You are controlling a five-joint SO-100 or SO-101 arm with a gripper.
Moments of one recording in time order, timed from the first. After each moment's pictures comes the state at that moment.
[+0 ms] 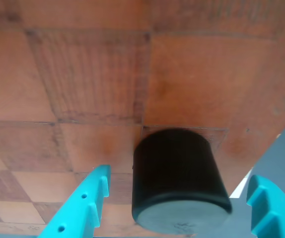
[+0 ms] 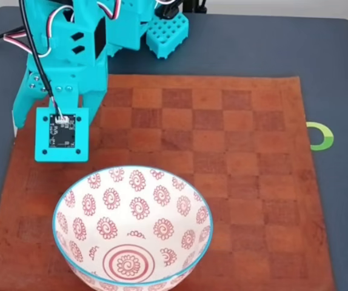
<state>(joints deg) 17.8 92.5 124.6 67.5 69.6</state>
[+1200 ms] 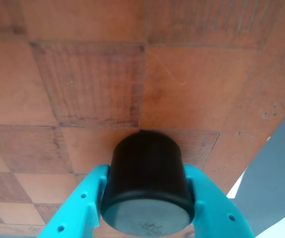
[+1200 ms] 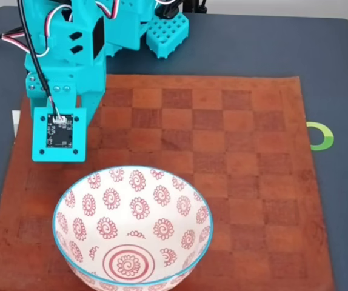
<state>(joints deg) 17.9 92.5 124.5 67.7 69.8</state>
